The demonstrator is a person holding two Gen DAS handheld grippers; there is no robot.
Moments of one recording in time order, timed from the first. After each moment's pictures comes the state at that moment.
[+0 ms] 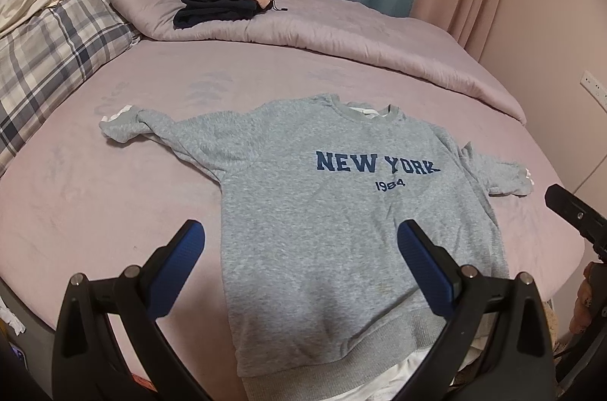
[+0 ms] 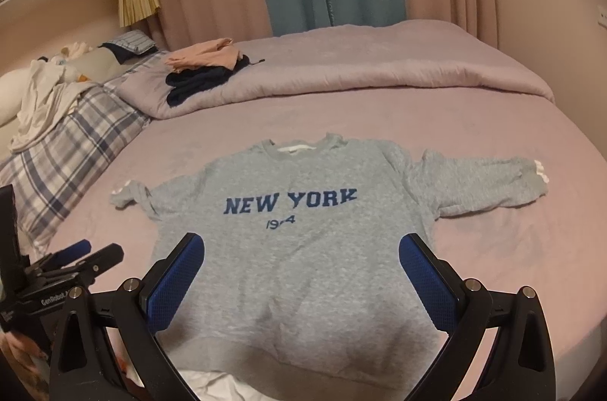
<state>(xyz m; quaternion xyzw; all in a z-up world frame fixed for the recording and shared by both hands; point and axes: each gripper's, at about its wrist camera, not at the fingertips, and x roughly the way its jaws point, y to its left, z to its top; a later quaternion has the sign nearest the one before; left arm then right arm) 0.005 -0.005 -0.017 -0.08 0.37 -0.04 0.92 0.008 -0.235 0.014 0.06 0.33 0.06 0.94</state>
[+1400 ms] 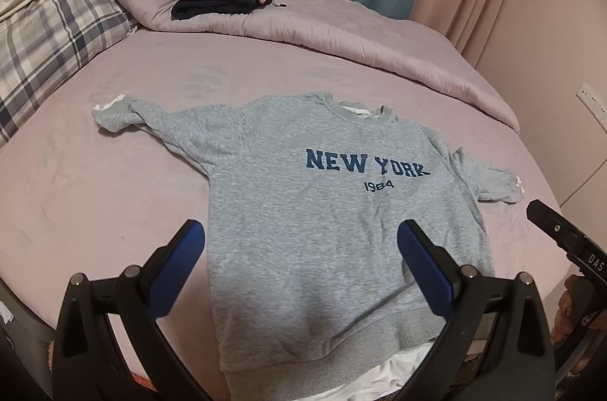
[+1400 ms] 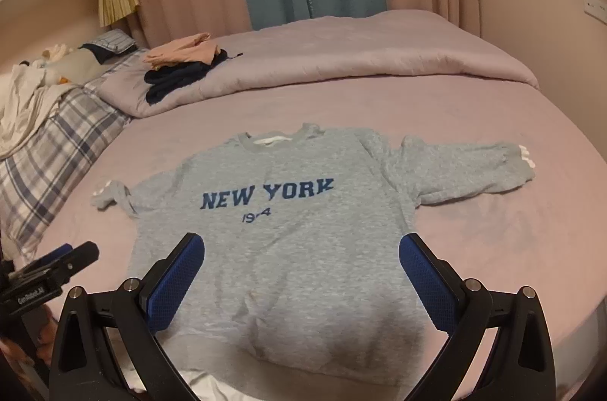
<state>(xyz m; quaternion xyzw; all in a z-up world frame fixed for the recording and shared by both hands) 0.004 -0.008 -0.017 -0.10 0.38 -0.05 0.92 0.010 -0.249 0.006 0.07 0.34 0.02 0.94</state>
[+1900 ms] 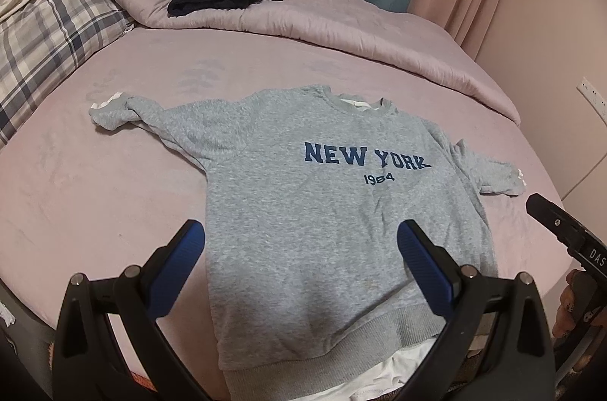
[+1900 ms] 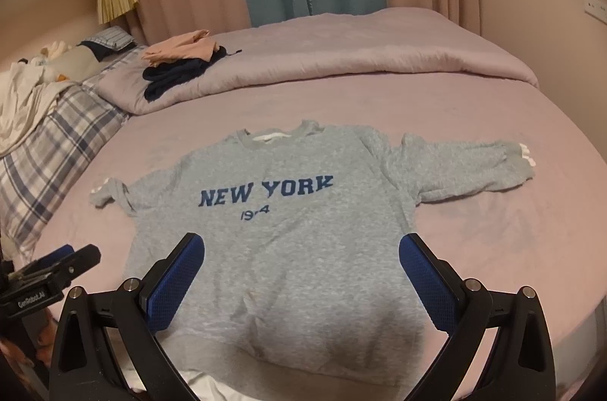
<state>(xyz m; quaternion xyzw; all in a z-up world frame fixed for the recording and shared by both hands) 0.007 -0.009 -0.018 -0.10 0.39 -0.06 0.92 0.012 -0.249 0.004 0.07 0.35 0.02 0.93</state>
